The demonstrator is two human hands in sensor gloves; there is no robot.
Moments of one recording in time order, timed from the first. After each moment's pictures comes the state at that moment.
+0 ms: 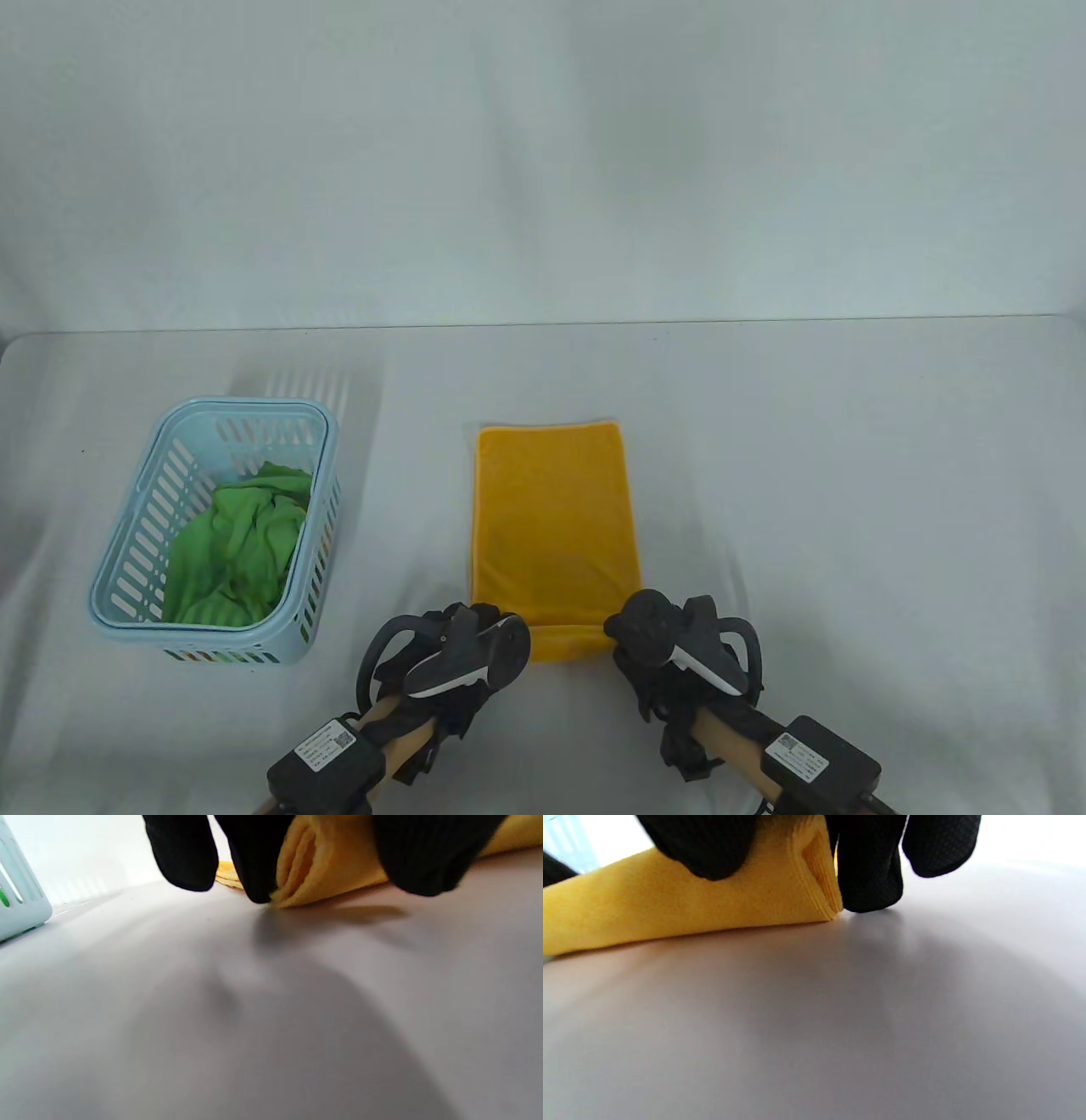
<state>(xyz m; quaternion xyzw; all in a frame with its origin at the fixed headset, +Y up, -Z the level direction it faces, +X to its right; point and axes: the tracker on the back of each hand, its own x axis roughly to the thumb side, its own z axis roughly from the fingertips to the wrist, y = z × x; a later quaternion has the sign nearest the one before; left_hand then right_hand) -0.115 -0.751 -0.298 -0.14 -0.18 -0.09 0.97 0.113 -0.746 -0.302 0.07 0.10 0.98 0.12</state>
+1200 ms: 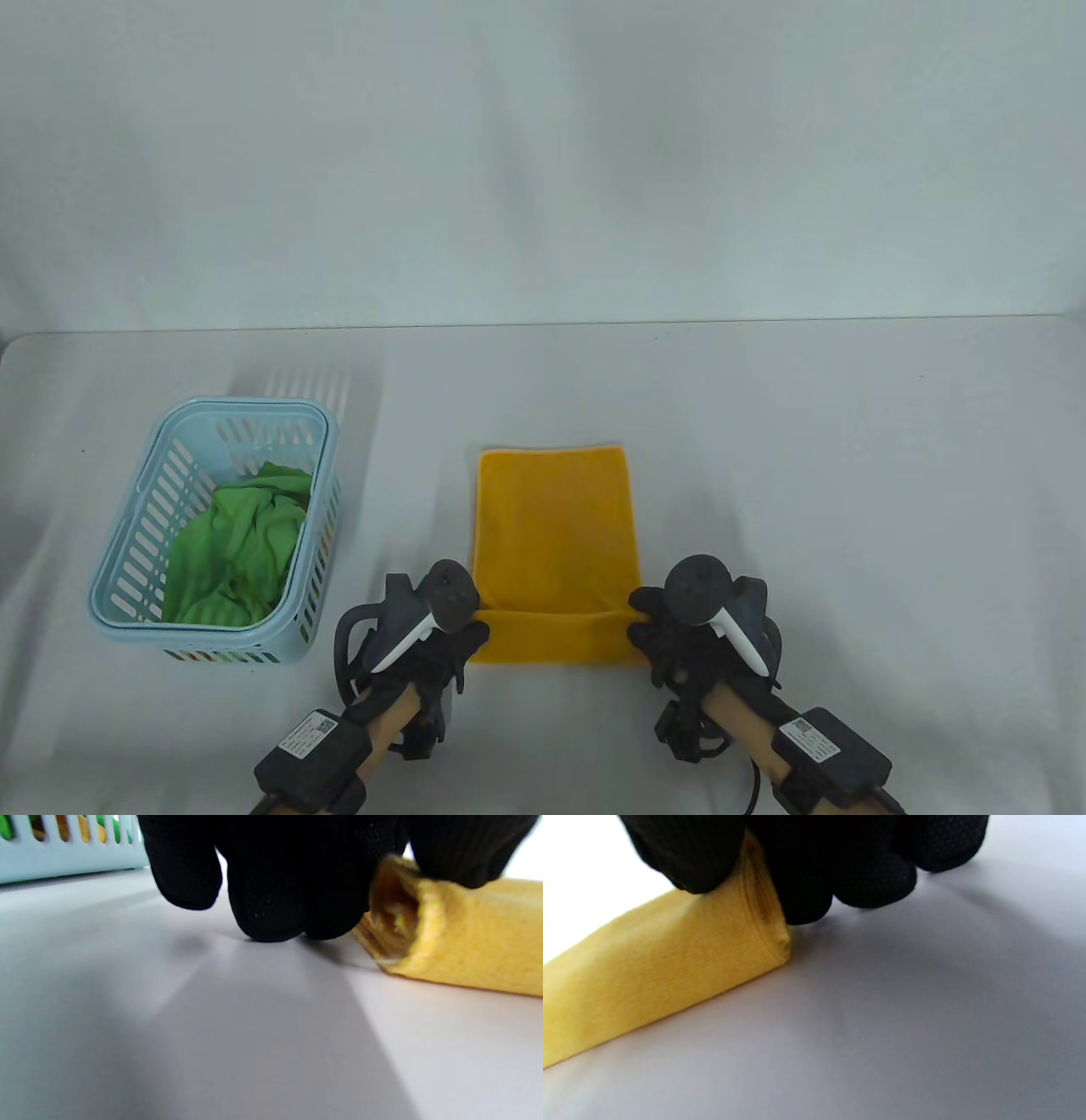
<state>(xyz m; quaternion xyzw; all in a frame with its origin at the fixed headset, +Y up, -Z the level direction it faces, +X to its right) -0.160 -0.748 -0.324 -0.14 -0.01 0.06 0.99 0.148 -0.757 -0.321 -0.05 0.14 0.96 0.24</state>
